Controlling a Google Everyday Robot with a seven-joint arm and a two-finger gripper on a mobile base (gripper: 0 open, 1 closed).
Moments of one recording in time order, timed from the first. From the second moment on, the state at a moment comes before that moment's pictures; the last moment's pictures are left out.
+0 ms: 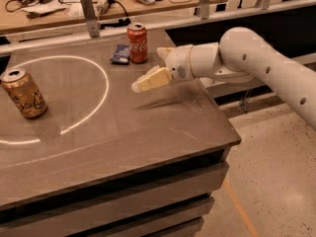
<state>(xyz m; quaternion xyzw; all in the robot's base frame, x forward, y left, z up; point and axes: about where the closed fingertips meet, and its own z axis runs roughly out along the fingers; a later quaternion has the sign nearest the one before) 0.654 0.029 0.880 -0.46 0.67 0.32 0.48</state>
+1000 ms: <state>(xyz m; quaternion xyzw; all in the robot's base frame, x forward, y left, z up) 0.662 0.078 0.887 -0.48 0.63 0.38 0.47</state>
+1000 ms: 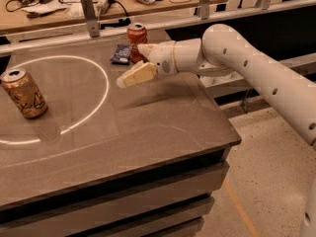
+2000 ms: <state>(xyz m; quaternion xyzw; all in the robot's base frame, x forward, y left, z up) 0.679 0.111 0.861 -0.50 0.61 0.41 0.45</state>
